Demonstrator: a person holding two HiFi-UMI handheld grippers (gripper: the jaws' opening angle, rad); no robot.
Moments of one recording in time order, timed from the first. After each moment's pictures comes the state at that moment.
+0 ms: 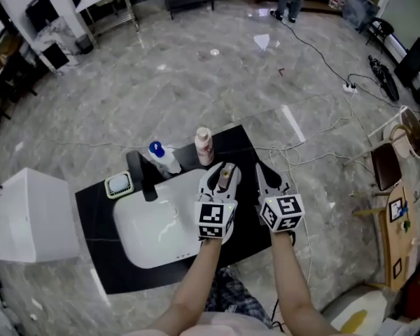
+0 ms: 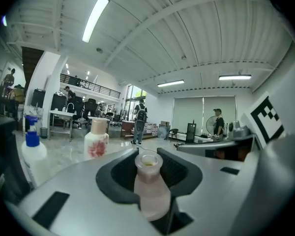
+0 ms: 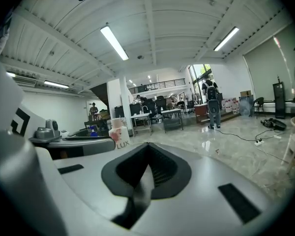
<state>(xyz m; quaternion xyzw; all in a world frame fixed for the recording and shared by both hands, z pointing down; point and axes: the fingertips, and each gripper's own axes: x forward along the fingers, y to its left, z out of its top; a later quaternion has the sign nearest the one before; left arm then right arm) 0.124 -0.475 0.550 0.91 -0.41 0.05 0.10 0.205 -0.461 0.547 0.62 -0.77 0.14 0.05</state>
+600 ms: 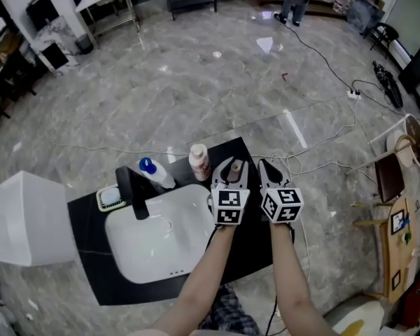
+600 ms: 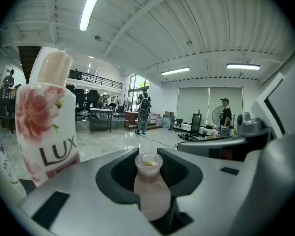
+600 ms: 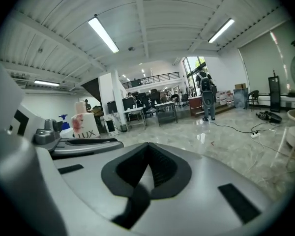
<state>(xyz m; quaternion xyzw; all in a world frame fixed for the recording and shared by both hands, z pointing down) 0.191 -0.563 0.620 0.89 -0.42 0.10 0.13 0.255 -0.544 0.615 0.63 -0.75 0.17 0.07</state>
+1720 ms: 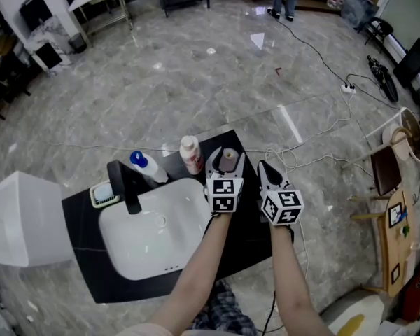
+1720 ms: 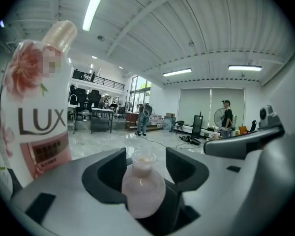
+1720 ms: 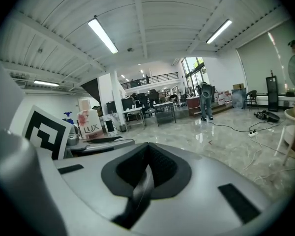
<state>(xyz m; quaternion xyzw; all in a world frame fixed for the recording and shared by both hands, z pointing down) 0.203 -0.571 0.648 0.89 -0.43 0.09 0.13 0.271 -0.509 0.626 0.64 -0.75 0.17 0.06</state>
